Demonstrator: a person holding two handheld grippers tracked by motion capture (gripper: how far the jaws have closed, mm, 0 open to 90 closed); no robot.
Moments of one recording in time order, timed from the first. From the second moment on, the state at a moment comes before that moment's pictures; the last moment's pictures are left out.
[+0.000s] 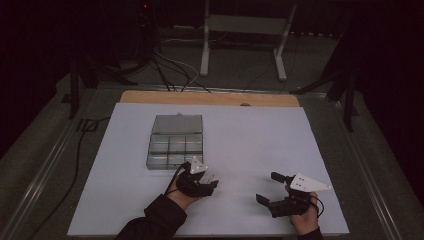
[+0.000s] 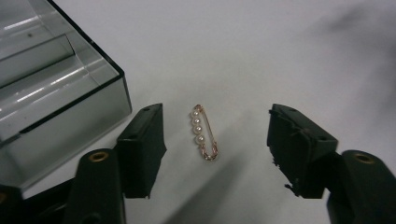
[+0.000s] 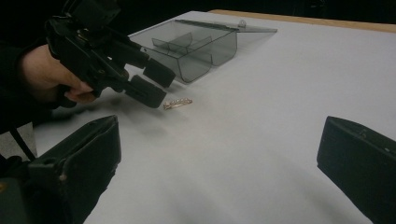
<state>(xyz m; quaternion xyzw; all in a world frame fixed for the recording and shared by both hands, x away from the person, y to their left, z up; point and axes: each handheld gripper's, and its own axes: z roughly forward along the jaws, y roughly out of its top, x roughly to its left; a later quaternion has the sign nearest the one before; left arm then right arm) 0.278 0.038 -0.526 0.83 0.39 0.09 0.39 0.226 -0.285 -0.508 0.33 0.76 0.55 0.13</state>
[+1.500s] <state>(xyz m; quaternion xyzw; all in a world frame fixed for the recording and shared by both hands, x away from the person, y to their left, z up) 0.285 0.028 -0.533 0.85 0.37 0.11 0.35 0.226 -0.285 -0.509 0.33 0.76 0.54 0.13</state>
